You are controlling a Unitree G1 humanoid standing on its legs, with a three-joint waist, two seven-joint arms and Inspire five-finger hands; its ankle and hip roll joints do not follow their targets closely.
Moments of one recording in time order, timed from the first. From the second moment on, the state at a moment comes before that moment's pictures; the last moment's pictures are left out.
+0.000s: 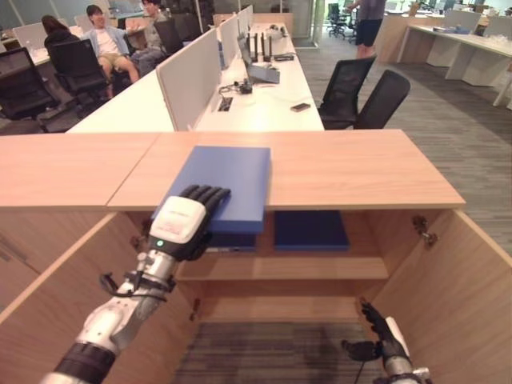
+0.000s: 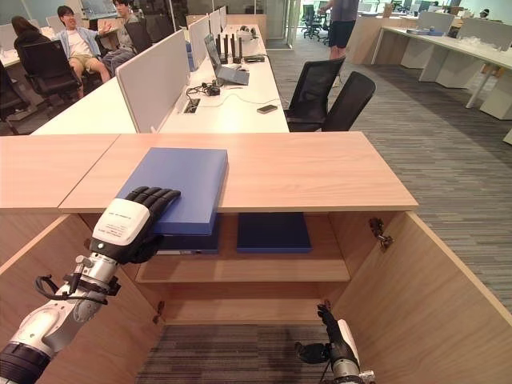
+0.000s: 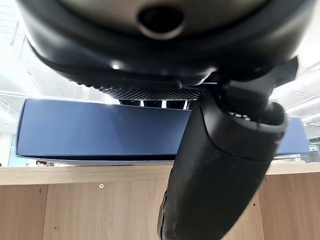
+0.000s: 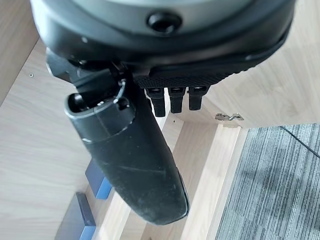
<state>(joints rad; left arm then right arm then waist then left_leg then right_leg) -0.11 0.76 -0.24 0.15 0.84 -0.20 0.44 0.28 -0.35 0.23 0.49 -0.02 -0.17 -0.27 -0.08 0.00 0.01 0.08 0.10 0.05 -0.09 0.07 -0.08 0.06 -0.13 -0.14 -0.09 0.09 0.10</state>
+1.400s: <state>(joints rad) -0.03 0.69 0.16 -0.41 0.15 -0.34 0.40 0.22 -0.30 0.22 0.60 0.00 -0.12 -0.27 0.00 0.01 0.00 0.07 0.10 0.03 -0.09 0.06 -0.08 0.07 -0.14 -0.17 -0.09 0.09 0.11</state>
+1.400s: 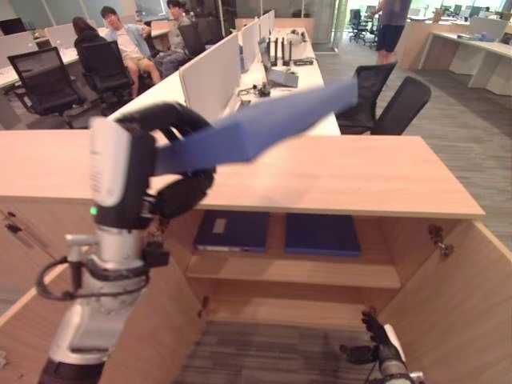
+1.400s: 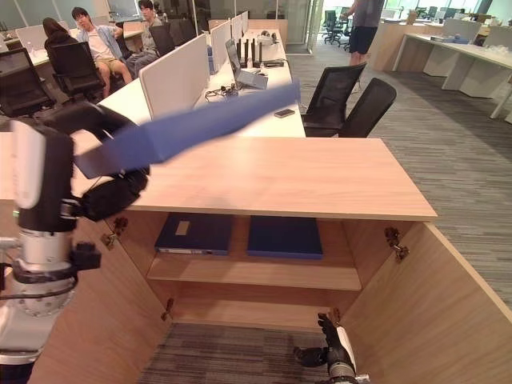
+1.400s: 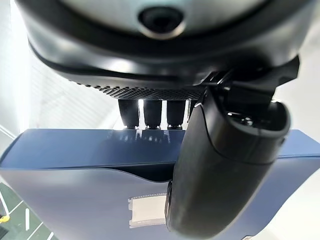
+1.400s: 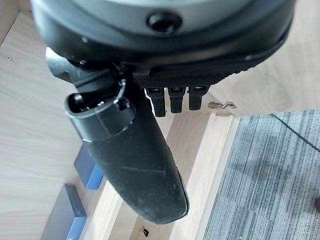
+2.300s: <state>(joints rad) 0.19 0.45 0.16 -0.36 -0.98 -0.32 0.04 0.14 -0.33 0.46 0.09 1.07 -0.09 0.29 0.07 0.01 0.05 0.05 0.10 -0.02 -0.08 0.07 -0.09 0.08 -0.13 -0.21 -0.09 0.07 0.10</state>
